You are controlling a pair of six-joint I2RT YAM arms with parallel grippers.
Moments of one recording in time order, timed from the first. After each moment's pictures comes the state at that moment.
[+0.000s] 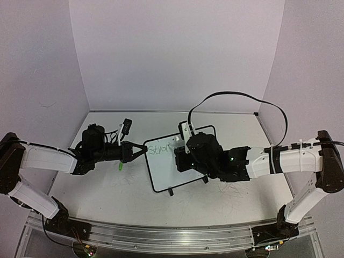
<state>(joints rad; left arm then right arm) -0.63 1.39 0.57 0.58 0.55 -0.47 1.15 1.59 1.05 0.02 0.50 0.44</state>
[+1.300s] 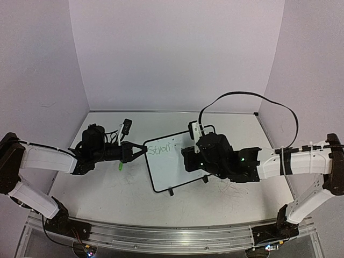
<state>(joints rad) -0.63 1.39 0.57 0.58 0.55 -0.47 1.13 1.49 0.97 0.00 0.48 0.48</state>
